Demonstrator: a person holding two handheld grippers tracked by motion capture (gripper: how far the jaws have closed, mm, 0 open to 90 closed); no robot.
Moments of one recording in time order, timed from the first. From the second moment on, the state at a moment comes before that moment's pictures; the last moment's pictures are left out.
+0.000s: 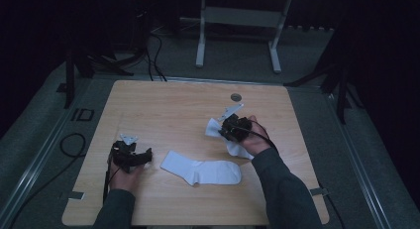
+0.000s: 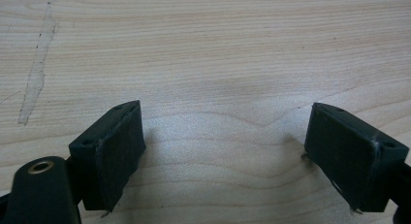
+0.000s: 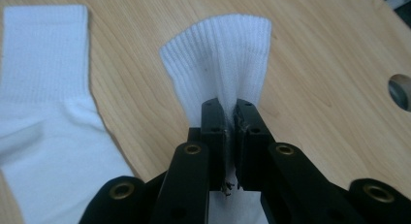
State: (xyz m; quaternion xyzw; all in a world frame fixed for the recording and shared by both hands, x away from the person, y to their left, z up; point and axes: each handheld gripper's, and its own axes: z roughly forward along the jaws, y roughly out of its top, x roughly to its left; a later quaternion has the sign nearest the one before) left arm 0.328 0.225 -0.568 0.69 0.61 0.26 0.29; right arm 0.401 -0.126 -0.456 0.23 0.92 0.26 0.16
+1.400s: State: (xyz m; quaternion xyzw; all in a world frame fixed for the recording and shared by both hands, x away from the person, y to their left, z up) left arm 0.328 0.225 -0.568 0.69 0.61 0.26 0.28; right arm 0.309 -0.114 -0.393 0.14 0.91 0.36 0.15
